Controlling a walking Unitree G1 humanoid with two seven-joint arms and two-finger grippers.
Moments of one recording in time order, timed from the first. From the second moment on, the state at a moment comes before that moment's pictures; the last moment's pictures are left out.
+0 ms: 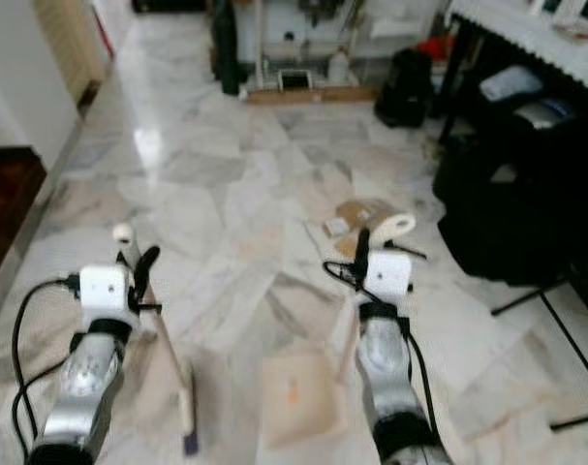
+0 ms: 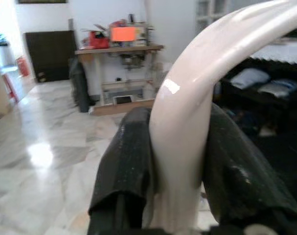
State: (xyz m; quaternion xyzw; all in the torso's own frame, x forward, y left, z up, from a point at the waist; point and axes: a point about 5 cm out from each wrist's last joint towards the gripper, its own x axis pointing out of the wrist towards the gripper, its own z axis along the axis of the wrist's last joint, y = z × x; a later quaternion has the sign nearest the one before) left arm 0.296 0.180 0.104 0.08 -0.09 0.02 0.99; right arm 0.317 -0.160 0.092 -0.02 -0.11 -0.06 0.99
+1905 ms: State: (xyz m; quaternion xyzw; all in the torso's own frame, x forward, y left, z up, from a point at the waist) left arm 0.293 0.173 0.103 0.07 -0.09 0.02 0.99; right arm 0.315 -0.165 0.091 -0.01 -0.10 -0.06 0.99
